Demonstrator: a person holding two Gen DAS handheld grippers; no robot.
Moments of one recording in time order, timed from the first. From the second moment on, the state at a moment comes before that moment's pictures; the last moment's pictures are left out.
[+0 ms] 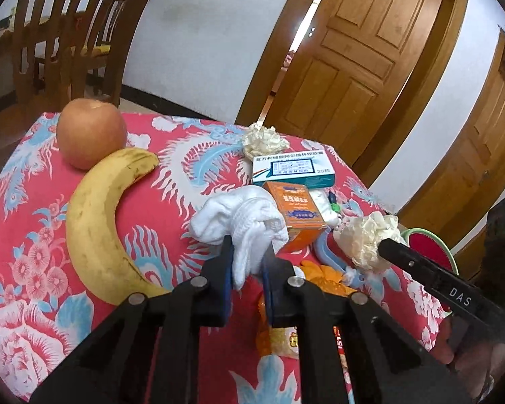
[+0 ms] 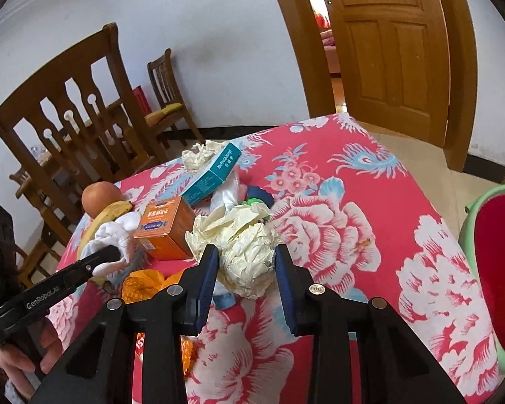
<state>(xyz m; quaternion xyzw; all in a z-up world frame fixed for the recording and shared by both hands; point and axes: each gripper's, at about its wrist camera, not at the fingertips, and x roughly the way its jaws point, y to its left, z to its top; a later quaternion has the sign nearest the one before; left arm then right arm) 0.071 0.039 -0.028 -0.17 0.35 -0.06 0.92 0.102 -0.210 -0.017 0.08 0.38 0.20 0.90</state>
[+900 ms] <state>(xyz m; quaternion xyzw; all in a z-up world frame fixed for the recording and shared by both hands) 0.062 -0.083 0.008 -0.15 0.32 -0.14 0.93 0.072 -0.309 -0.010 0.11 0.35 0.20 0.91</state>
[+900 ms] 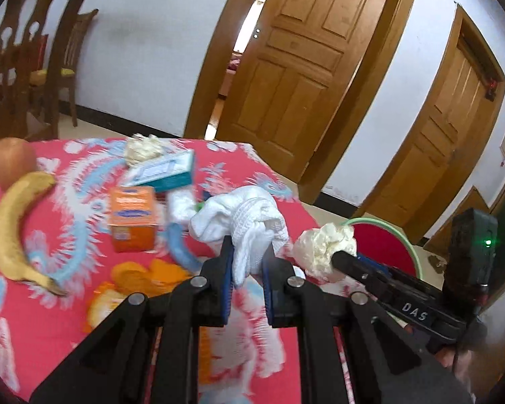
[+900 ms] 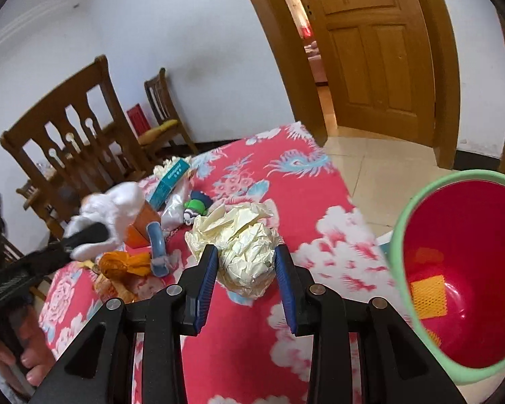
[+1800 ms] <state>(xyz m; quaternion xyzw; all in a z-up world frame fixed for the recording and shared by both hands) 0.081 -0.280 -0.005 -0.09 0.36 -0.25 0.89 0.021 -0.485 -0.004 0.19 0.30 0.07 0.93</state>
